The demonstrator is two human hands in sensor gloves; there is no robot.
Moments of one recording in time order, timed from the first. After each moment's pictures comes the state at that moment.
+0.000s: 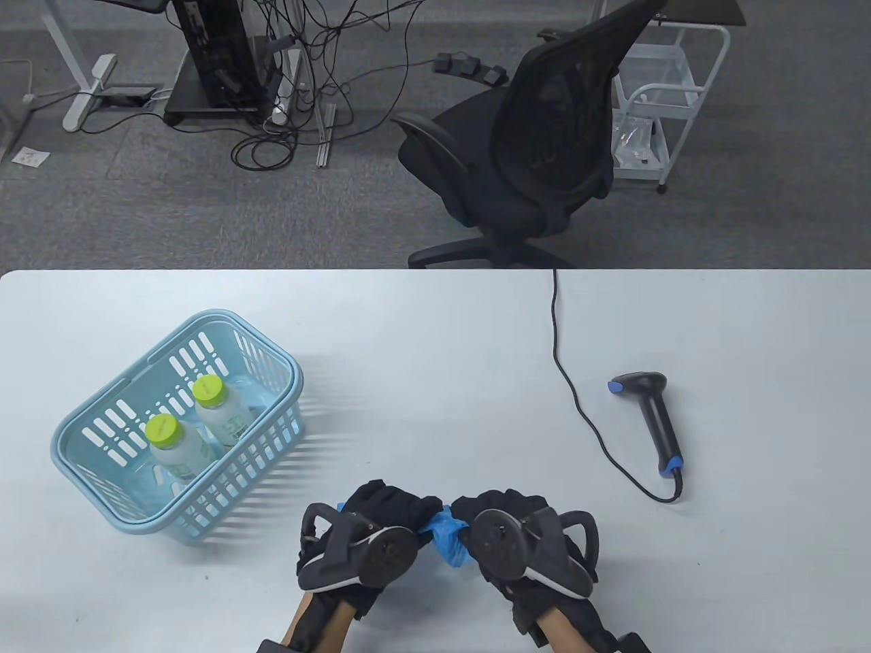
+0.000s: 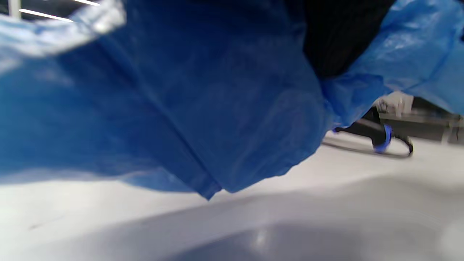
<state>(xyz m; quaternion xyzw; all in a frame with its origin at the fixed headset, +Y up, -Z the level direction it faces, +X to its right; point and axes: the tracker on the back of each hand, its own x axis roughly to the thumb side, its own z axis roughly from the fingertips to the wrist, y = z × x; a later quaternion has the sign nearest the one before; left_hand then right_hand) -0.125 -0.708 -0.218 0.06 -0.27 0.10 0.96 0.080 -0.683 -0.208 0.15 -0.01 0.98 0.13</state>
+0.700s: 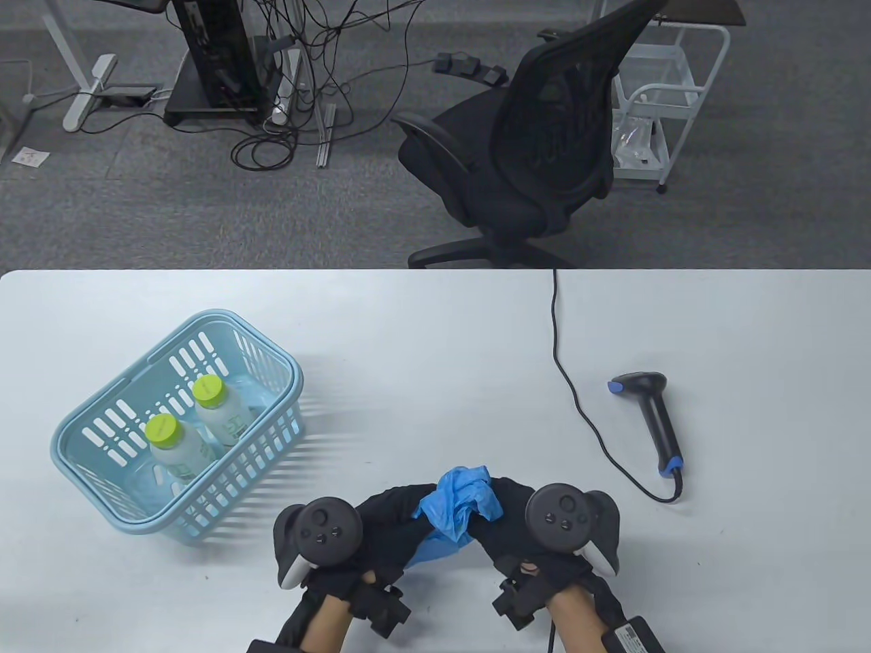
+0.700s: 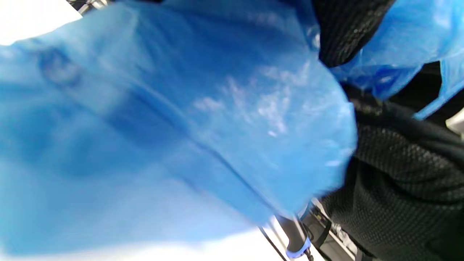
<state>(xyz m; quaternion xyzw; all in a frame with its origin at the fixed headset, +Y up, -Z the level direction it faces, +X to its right) -0.149 -0.721 -0.226 0.01 -0.21 0.43 0.88 0.107 -0.703 -0.231 0.16 -0.03 0.91 0.39</state>
